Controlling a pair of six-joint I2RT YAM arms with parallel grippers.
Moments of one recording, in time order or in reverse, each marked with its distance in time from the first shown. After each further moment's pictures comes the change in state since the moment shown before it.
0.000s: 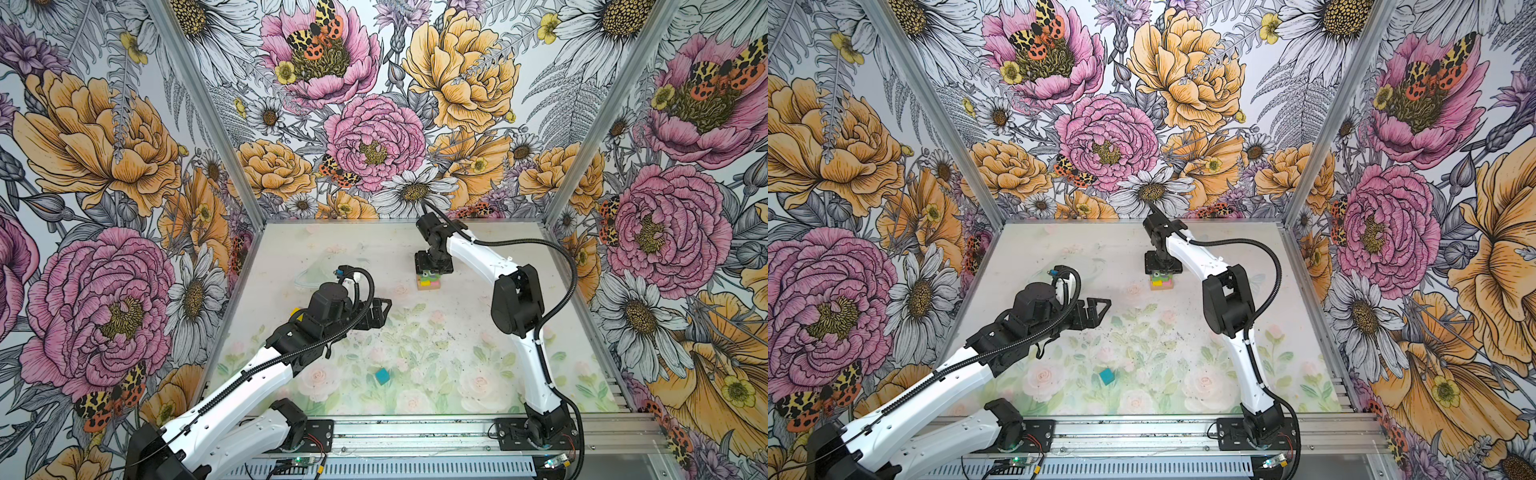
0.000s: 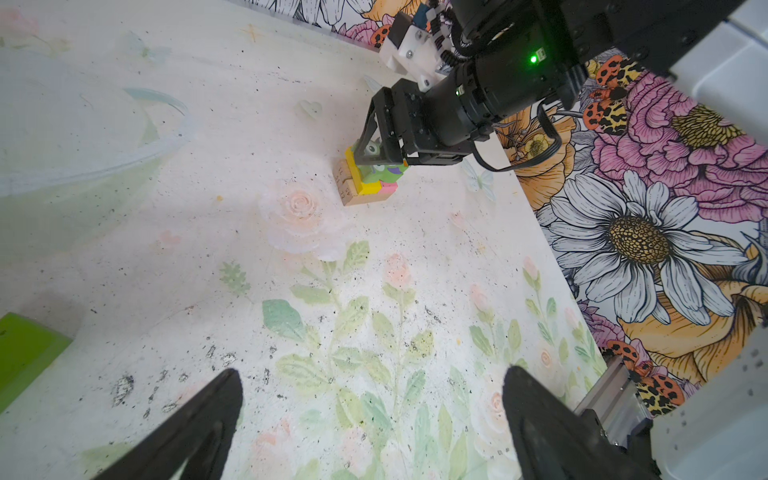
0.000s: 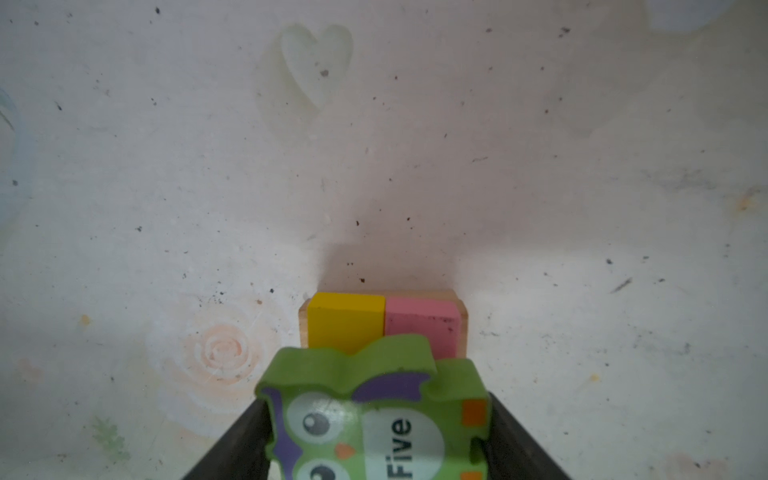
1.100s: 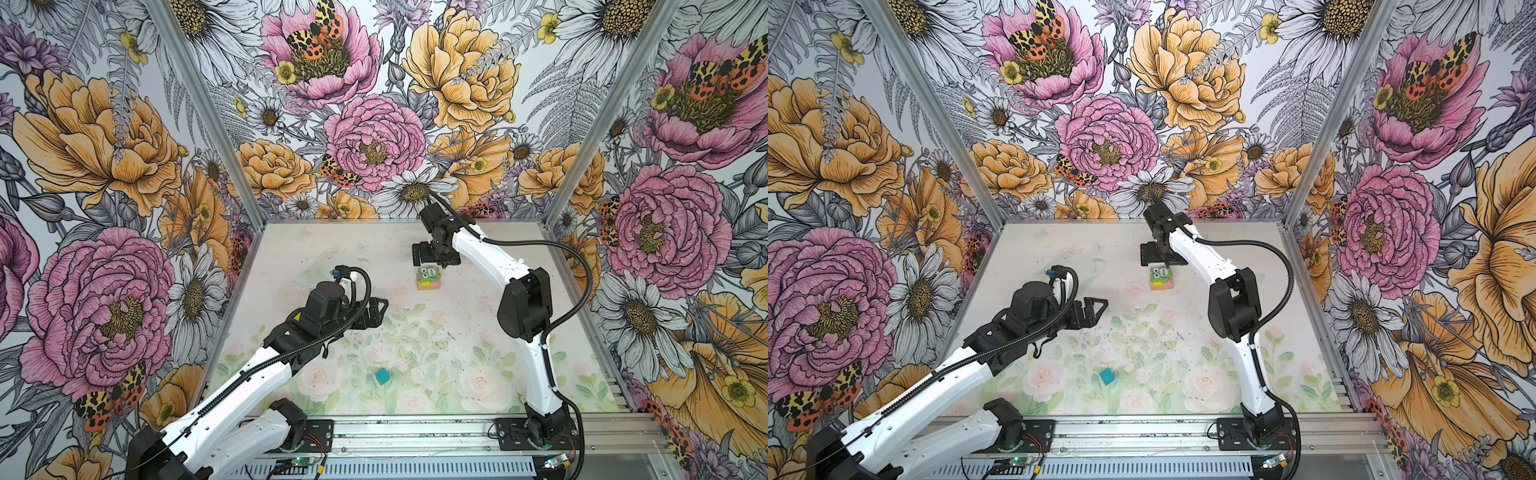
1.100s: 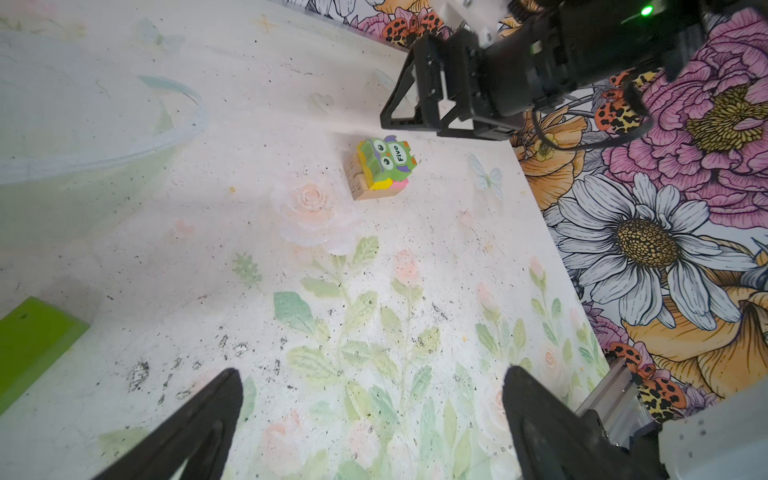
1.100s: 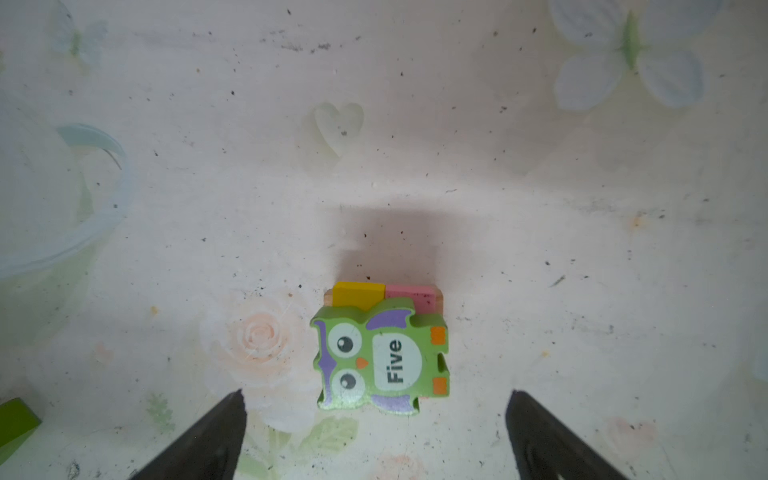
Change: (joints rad) left arm 0.038 -0.016 0.000 -0.050 0.016 0.000; right arm 0.019 -0.135 -0.013 -0.012 0.053 -0.001
